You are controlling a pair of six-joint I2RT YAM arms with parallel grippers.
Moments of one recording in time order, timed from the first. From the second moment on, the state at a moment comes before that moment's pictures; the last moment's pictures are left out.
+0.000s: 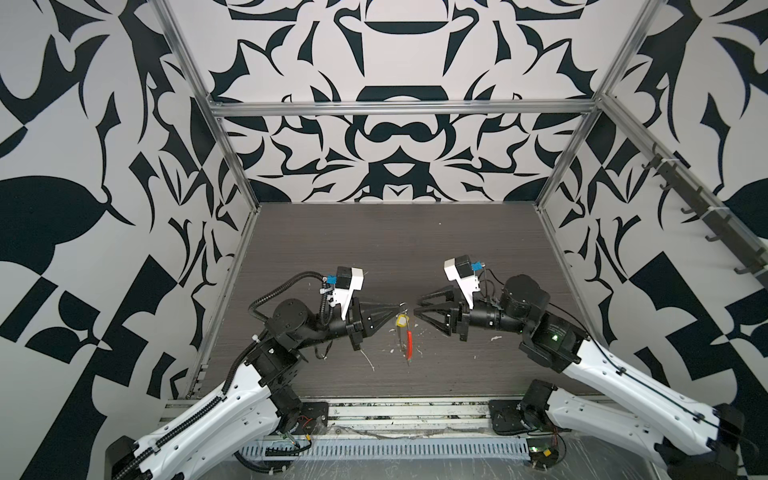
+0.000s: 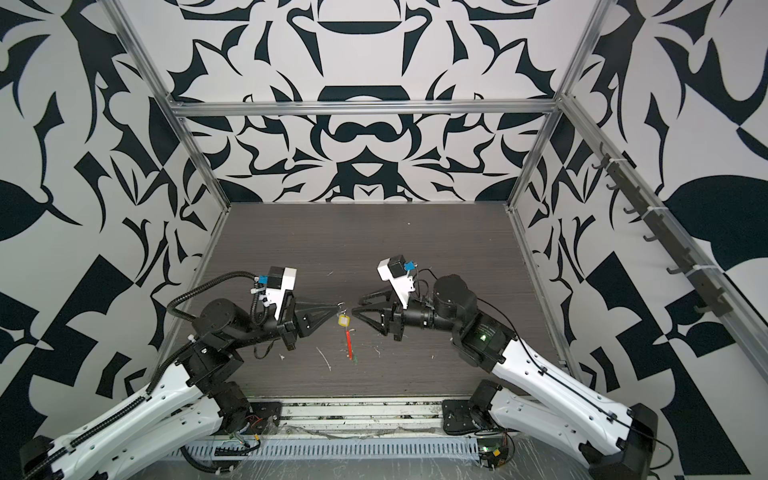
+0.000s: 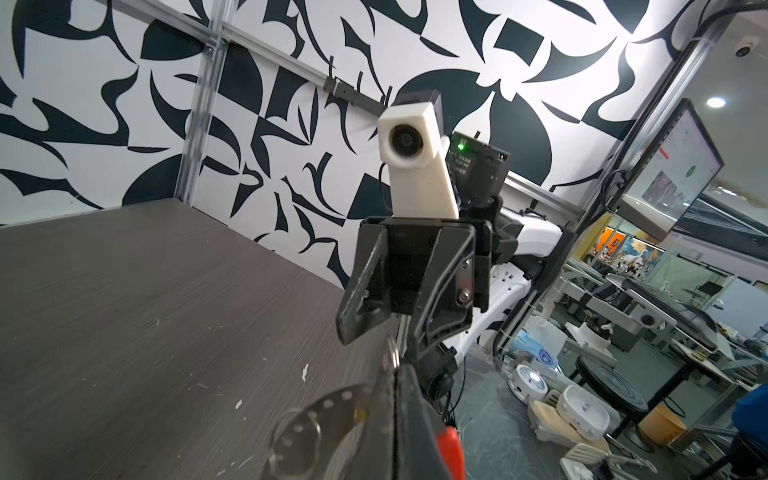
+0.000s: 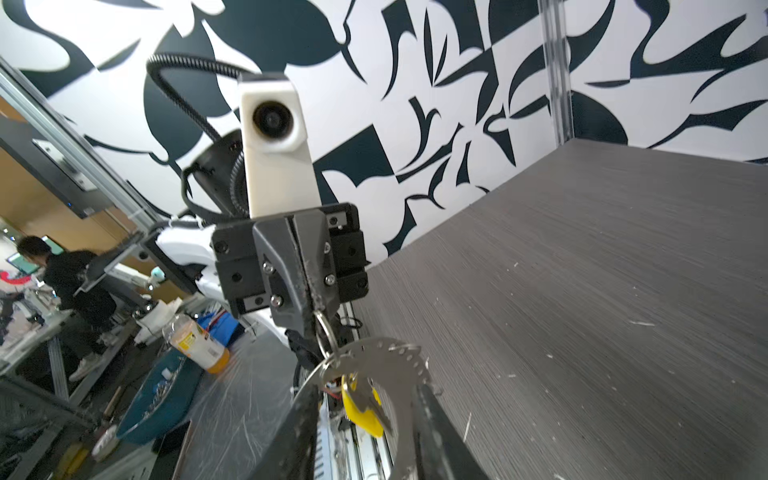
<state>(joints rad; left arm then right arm) -0.82 0.68 0.54 0.33 0.58 -0.54 0.83 0.85 0.75 0.06 -0.55 0.47</state>
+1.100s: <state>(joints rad) -0.82 0.67 0.51 0.44 0.48 -0.56 0.85 0.97 0.71 0.44 -0.59 0.68</state>
